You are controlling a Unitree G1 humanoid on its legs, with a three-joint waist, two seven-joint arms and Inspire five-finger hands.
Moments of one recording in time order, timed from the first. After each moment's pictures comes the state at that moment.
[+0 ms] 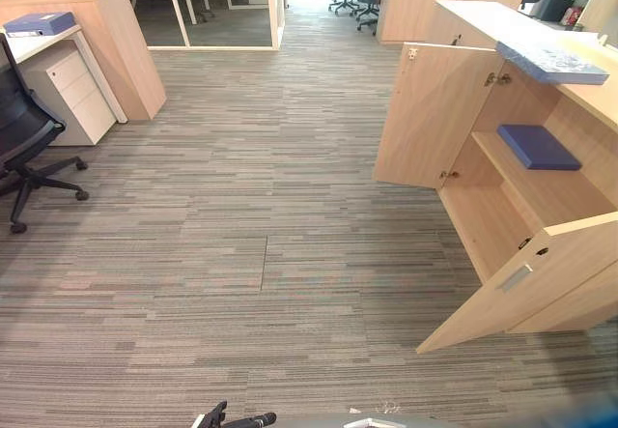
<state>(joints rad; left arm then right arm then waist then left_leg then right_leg) 0.19 0.15 0.04 1.10 -0.03 -0.11 -0.03 0.12 -0.12 -0.21 1.17 0.00 0.01 0.07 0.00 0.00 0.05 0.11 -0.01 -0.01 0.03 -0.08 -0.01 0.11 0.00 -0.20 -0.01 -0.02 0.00</state>
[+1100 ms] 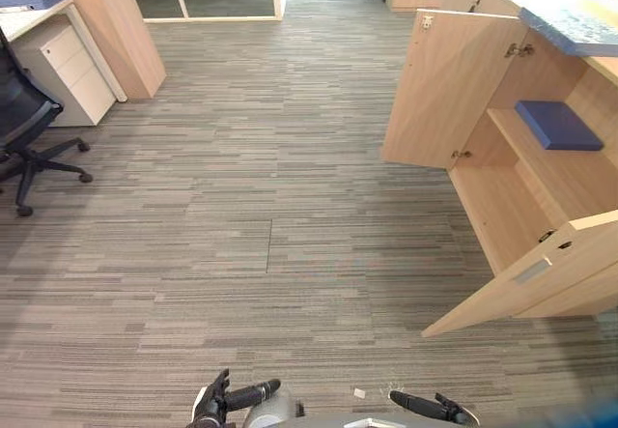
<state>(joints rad) 0.15 0.07 0.25 0.99 -0.05 -0.13 -0.04 0.06 -0.12 -0.32 1.15 0.04 0.02 0.06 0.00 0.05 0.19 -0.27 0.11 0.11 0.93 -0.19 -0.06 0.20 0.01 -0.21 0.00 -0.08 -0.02</state>
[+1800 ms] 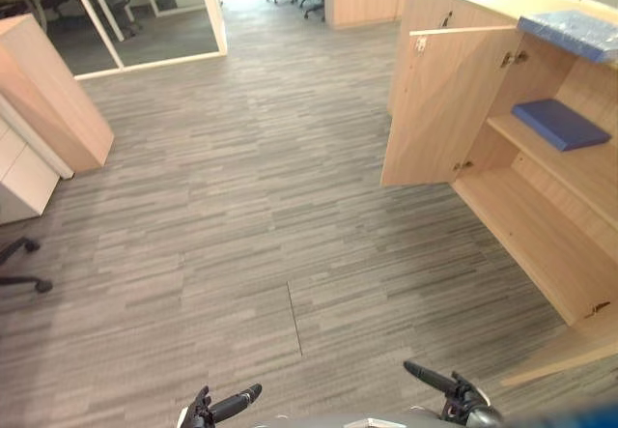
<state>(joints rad) 0.18 0.07 0.25 1.06 -0.16 -0.12 0.02 -0.04 -0.12 -0.48 1.14 0.06 0.01 0.03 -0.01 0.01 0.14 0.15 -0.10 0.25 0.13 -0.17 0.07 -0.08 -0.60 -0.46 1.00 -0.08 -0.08</state>
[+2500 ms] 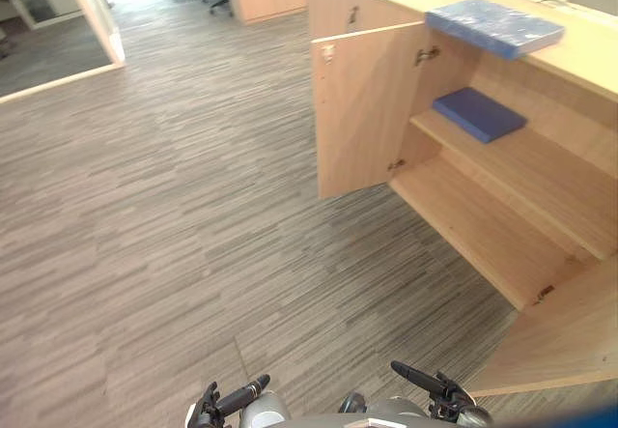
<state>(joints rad) 0.17 0.05 0.32 1.00 -0.17 -0.13 0.00 0.00 -0.09 -0.41 1.16 0.16 0.02 0.03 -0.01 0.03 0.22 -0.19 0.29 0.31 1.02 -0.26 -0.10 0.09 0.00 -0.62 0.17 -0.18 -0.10</state>
